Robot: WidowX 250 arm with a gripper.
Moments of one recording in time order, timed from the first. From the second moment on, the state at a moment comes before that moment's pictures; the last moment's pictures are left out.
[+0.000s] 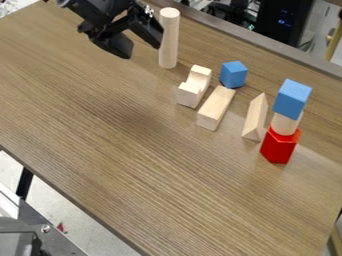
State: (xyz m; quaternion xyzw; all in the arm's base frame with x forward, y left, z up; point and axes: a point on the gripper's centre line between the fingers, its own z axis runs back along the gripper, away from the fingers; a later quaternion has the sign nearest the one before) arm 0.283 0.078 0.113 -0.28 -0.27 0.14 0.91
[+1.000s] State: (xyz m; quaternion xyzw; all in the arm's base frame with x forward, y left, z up) arm 0.300 0.023 0.116 -0.19 -0.23 -0.01 0.95
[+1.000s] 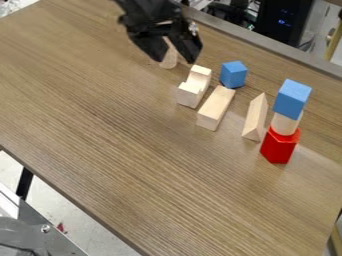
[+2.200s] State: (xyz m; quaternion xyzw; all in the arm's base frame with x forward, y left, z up) arm 0.324 0.017 0.089 0.01 -0.24 -0.10 0.97
